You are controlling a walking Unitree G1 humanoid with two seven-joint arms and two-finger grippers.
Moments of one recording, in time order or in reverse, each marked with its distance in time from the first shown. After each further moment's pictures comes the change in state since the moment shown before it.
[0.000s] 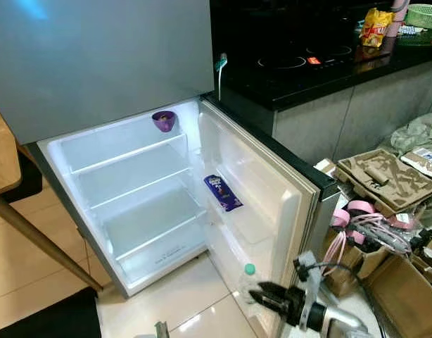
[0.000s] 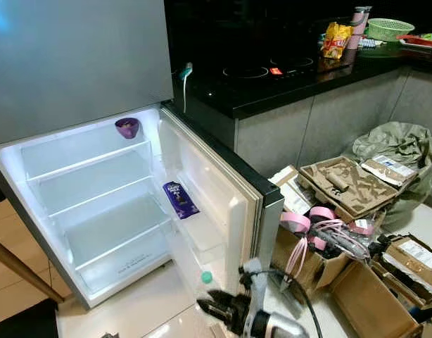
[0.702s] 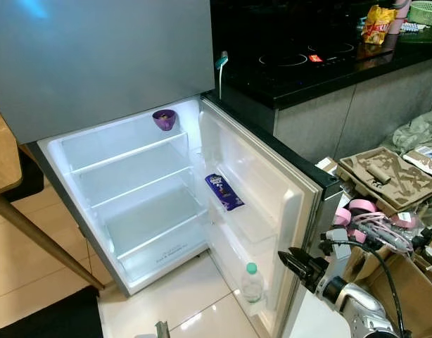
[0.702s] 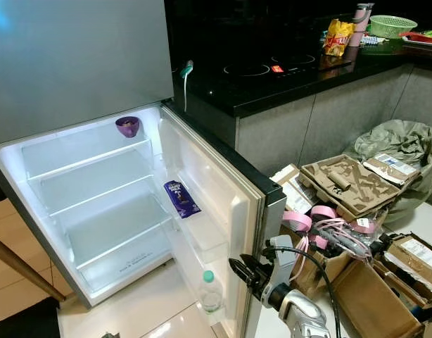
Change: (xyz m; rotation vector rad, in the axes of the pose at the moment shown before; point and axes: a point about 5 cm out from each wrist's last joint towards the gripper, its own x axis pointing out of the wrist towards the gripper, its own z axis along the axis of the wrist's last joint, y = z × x) left arm 0.000 0.000 0.000 0.000 -0.001 -0.005; right arm -0.019 -0.035 0.039 -0.104 -0.177 -0.428
